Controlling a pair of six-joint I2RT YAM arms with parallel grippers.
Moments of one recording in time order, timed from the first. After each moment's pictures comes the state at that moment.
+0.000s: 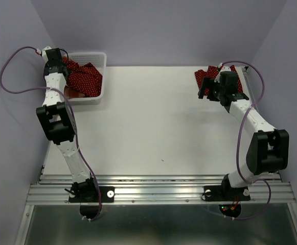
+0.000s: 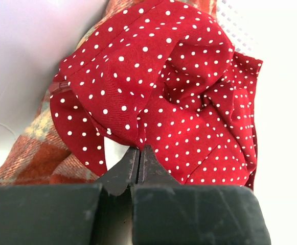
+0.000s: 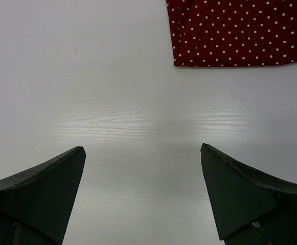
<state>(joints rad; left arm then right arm) 0.26 2.12 1.98 -0.49 -0.22 -0.40 0.09 1.55 1.19 -0.23 -0.03 0.21</state>
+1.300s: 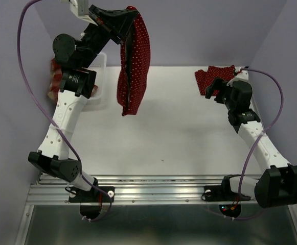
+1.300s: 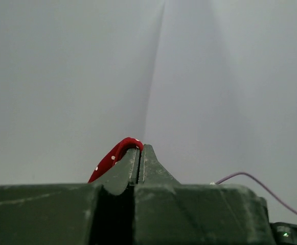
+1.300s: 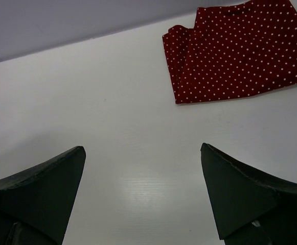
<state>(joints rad) -0.30 1.50 1.88 0.28 0.49 -0.53 0.09 1.21 0.96 -0.02 0.06 0.29</state>
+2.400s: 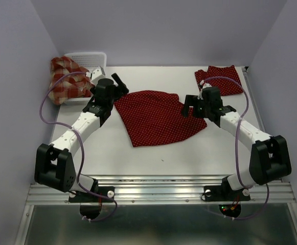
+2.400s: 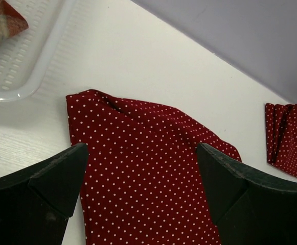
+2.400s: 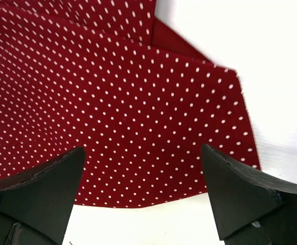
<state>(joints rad) -0.35 1.39 1.04 -0.03 -0.34 -0.68 0.30 1.43 0.99 -0.24 -0.10 0.34</state>
